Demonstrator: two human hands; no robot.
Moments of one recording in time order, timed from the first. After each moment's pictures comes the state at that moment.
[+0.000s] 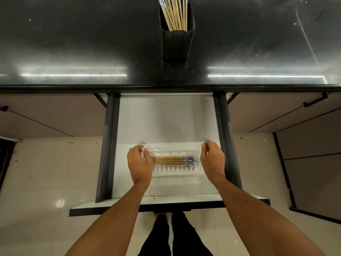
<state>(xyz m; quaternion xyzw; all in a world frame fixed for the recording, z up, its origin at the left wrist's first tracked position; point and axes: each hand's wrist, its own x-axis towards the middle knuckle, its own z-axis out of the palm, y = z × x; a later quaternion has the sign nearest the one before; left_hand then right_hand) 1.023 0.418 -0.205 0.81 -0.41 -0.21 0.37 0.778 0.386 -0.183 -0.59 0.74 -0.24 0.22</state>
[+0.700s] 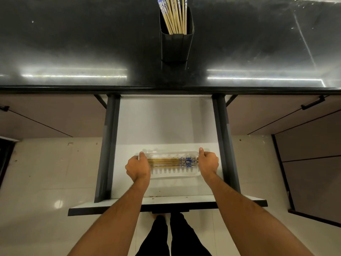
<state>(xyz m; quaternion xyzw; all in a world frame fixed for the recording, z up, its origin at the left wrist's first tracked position) 1.020 0.411 -0.202 0.89 -0.21 -0.31 0.26 0.792 0.382 -0.201 -0.38 0.84 -0.17 0.36</state>
